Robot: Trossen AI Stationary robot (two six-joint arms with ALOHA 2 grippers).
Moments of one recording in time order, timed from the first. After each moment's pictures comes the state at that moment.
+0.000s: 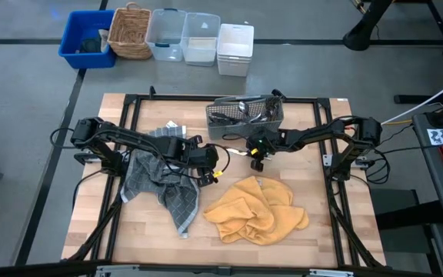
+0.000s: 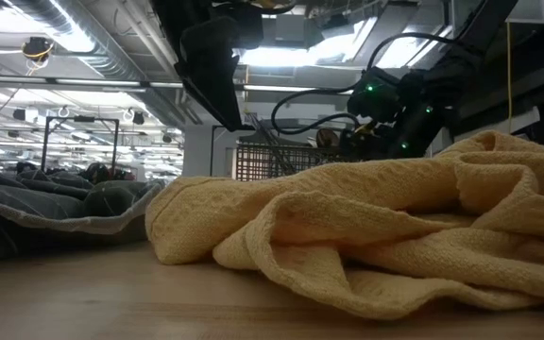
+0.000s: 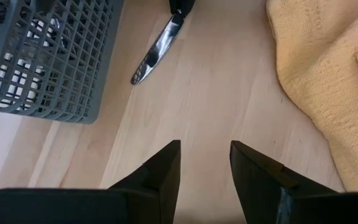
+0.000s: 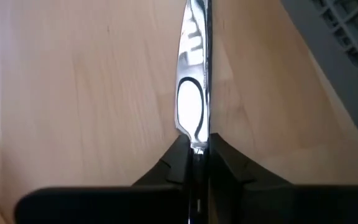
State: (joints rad) left arm -0.11 1.64 1.25 -0.69 -0.34 -0.29; right arm -0.24 1.72 0.68 0.03 -0.10 -0.02
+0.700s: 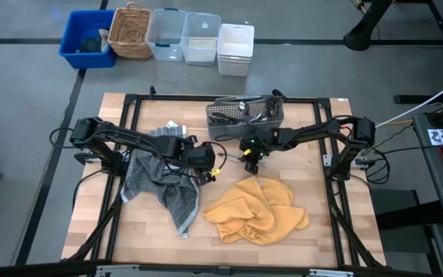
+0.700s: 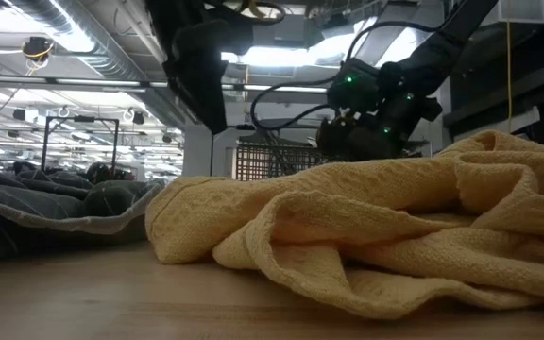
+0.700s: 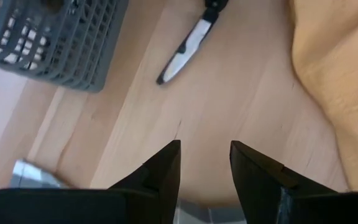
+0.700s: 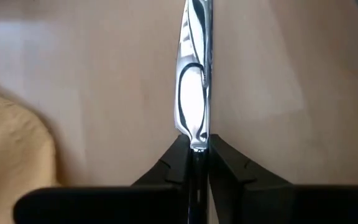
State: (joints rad) left arm -0.11 1.63 1.25 -0.77 -0.34 -0.39; right arm -0.23 1.74 0.85 -0.10 -0.23 0.09
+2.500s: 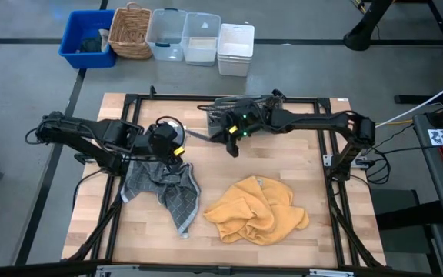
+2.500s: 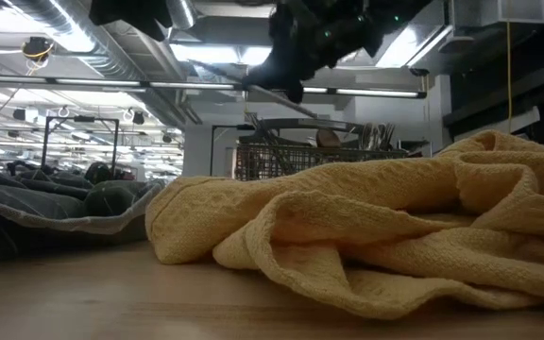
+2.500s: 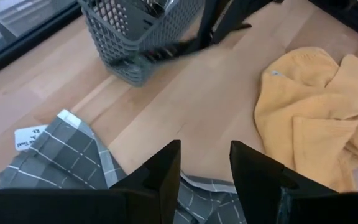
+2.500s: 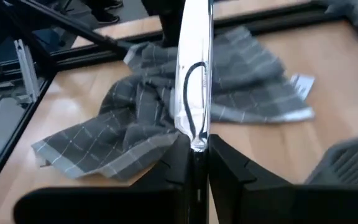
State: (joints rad) left arm -0.20 1.17 1.25 -1.01 -0.46 -0.79; right arm -0.24 1.73 1.31 -0.11 -0.38 0.05
